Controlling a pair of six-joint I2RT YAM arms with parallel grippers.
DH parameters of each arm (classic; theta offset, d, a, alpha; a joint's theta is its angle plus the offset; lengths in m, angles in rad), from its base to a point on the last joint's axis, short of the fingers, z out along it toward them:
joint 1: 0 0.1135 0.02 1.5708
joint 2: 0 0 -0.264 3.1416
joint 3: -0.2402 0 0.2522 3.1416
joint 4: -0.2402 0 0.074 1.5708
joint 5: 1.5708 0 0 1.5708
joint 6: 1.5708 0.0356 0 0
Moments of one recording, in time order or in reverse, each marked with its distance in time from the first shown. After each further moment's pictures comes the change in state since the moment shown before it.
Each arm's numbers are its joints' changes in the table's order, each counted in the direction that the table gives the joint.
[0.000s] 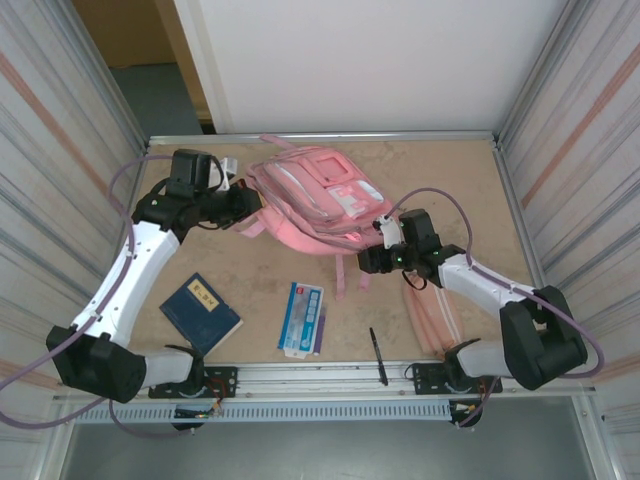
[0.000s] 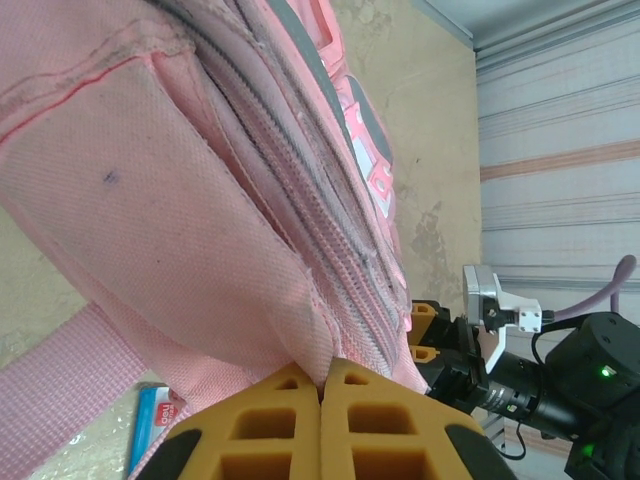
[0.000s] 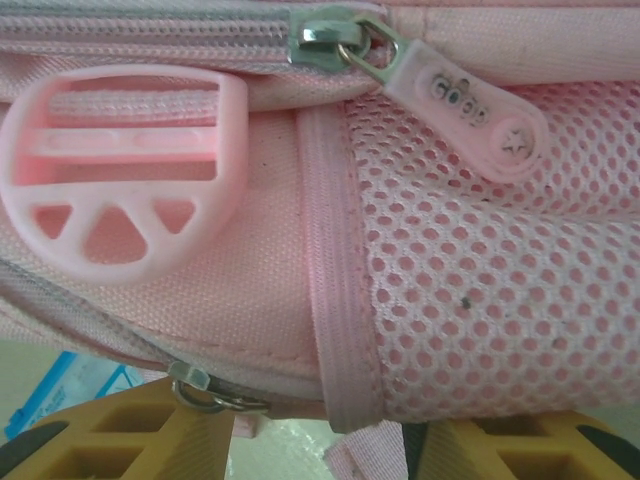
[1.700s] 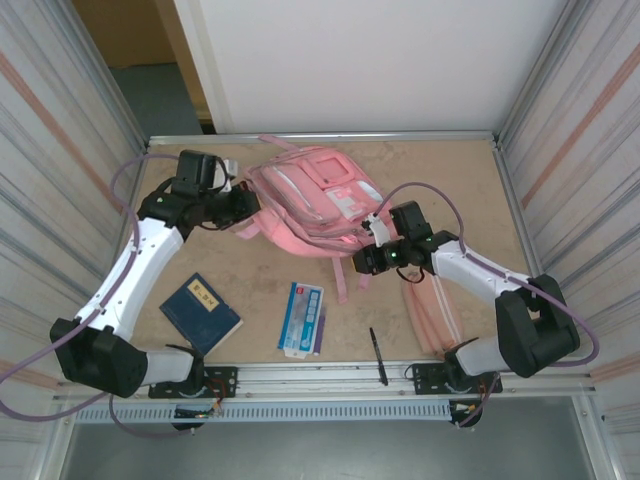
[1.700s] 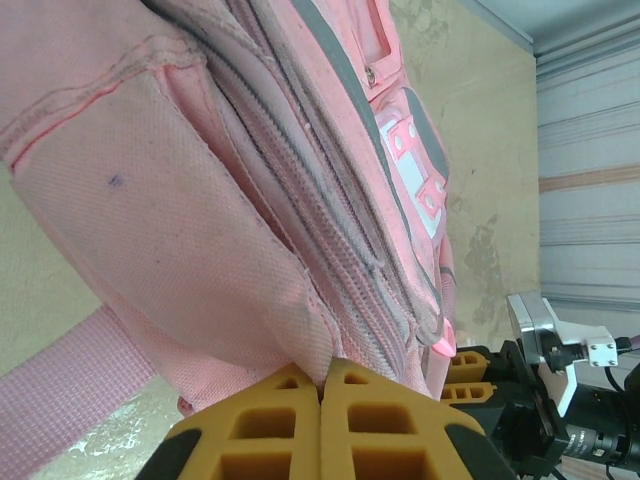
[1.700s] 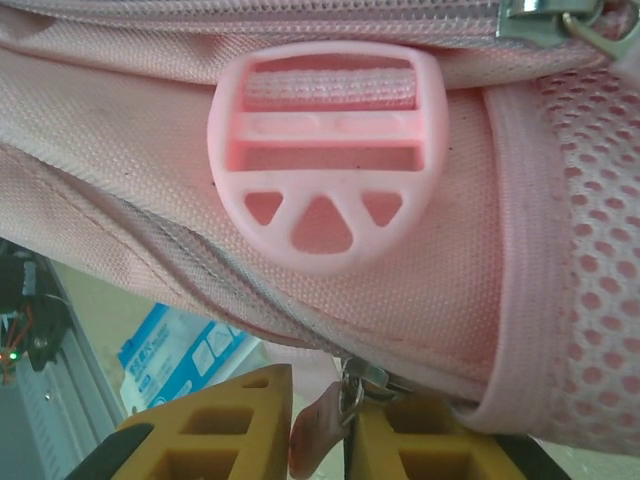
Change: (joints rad) left arm -0.006 -0.031 0.000 -0.020 -0.102 0.034; right arm 0.032 -0.067 -0.143 -0.217 -0.140 -0.029
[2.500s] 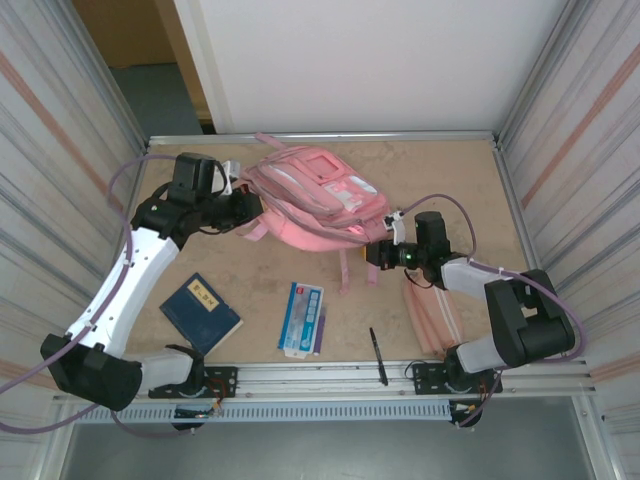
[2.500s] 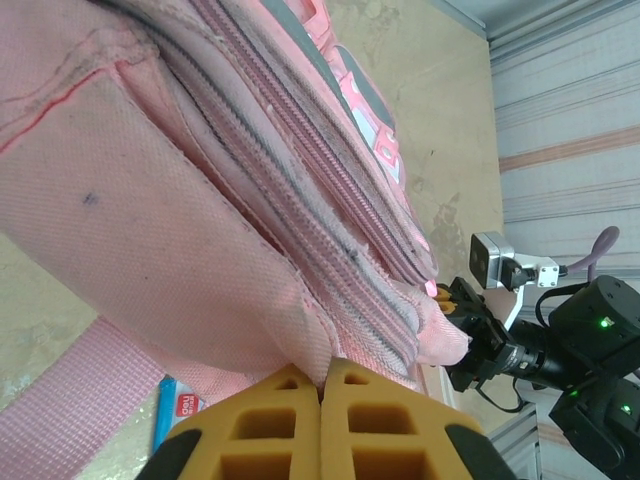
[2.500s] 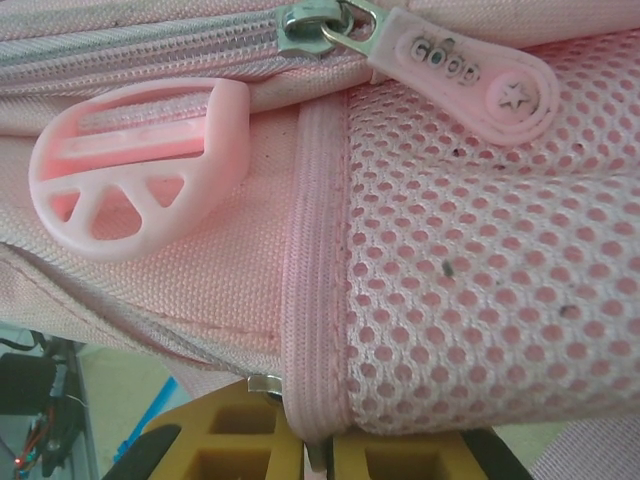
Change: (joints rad) left arm -0.039 0.066 0.000 -0.018 0.026 -0.003; right arm -0.168 -0.034 0.259 0.595 -0.154 0.172
